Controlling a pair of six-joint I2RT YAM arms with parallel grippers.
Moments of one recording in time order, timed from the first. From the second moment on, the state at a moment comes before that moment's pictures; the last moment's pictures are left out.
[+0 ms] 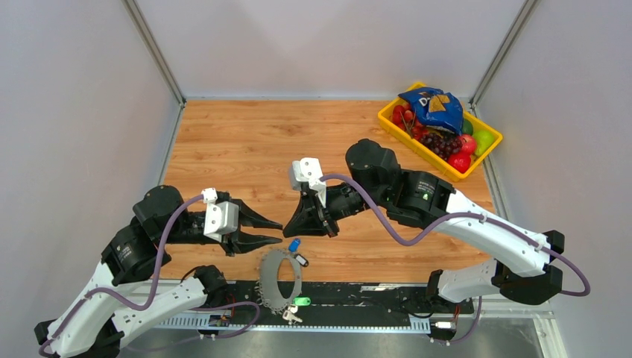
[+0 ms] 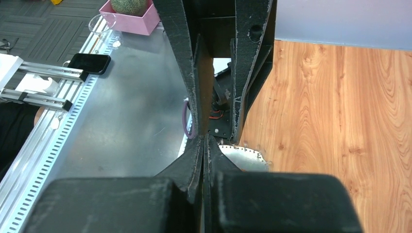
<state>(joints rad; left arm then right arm) -0.85 0.60 1.11 -0.63 0.67 0.18 1.18 1.31 1.60 -0.58 -0.64 -0.07</state>
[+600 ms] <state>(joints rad) -0.85 0.56 1.01 -0.59 0.45 0.14 1.18 1.14 1.17 -0.48 -0.49 -0.01</state>
